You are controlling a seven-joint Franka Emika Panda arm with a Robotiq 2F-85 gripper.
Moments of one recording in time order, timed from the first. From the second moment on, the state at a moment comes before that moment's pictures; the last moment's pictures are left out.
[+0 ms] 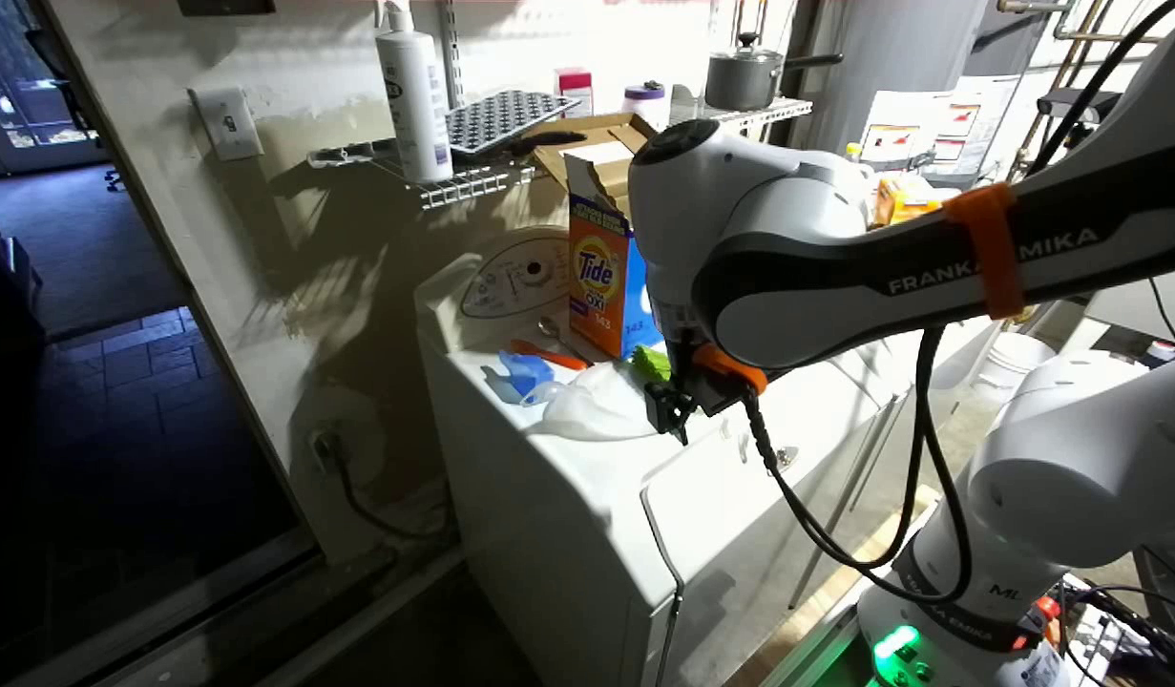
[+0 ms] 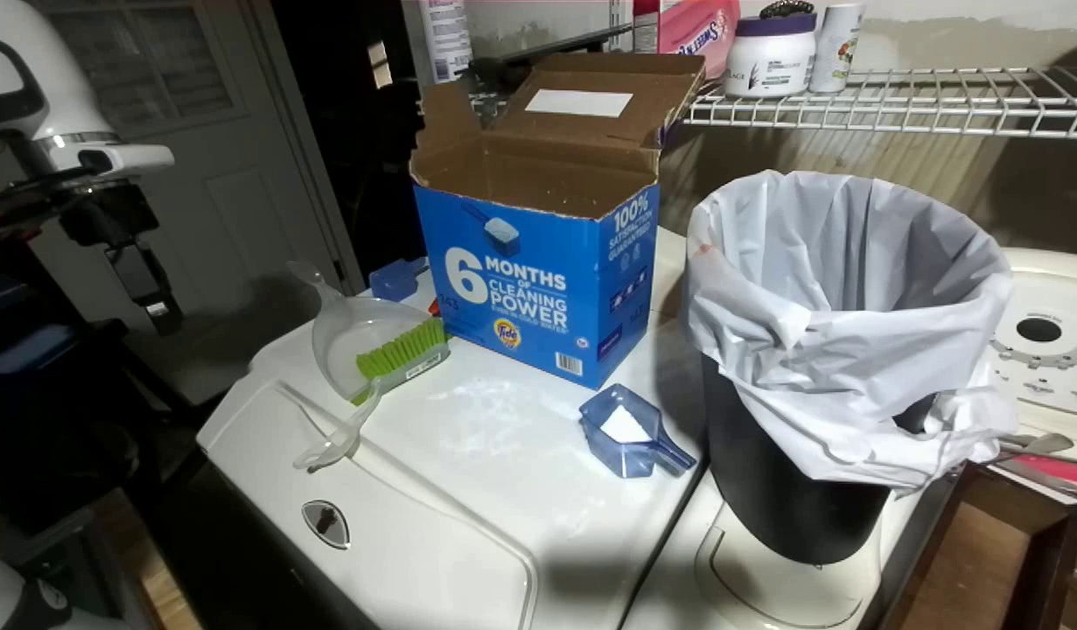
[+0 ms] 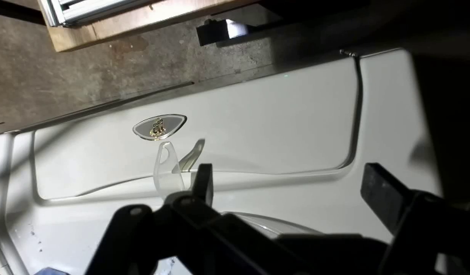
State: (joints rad) arm 0.09 -0.65 0.51 -2.69 0.06 1.91 0.68
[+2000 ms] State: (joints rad) arm -0.06 -0.38 0.08 -2.76 -0.13 2.36 0.32
